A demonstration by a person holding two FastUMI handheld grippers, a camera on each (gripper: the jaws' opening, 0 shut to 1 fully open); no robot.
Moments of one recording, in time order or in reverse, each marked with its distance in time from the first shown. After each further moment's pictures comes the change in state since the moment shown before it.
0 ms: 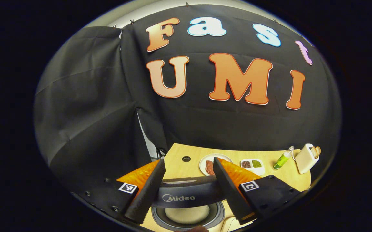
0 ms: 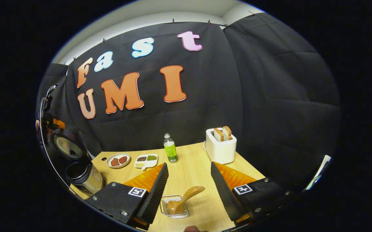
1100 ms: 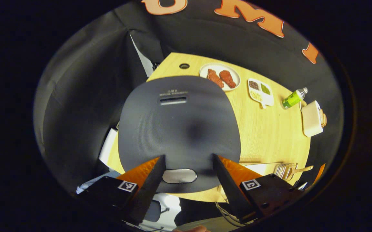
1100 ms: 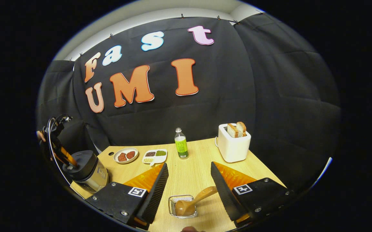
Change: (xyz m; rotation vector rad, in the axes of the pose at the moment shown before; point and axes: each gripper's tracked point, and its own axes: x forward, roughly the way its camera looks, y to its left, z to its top) left arm -0.030 -0.017 -0.222 -0.043 0.772 0.015; right arm 0.015 0.028 -0.014 -0.020 0.045 0.067
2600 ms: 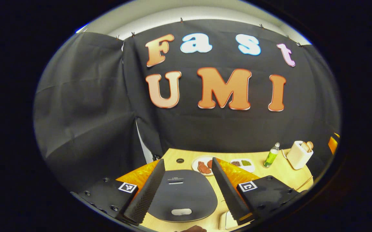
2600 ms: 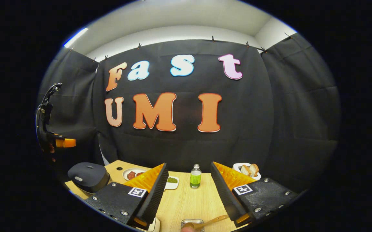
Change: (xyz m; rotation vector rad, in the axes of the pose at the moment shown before) left arm -0.193 -0.016 0.092 0.080 -1.042 -0.049; right arm -0.010 0.089 0.132 -0.171 -0.295 0.125
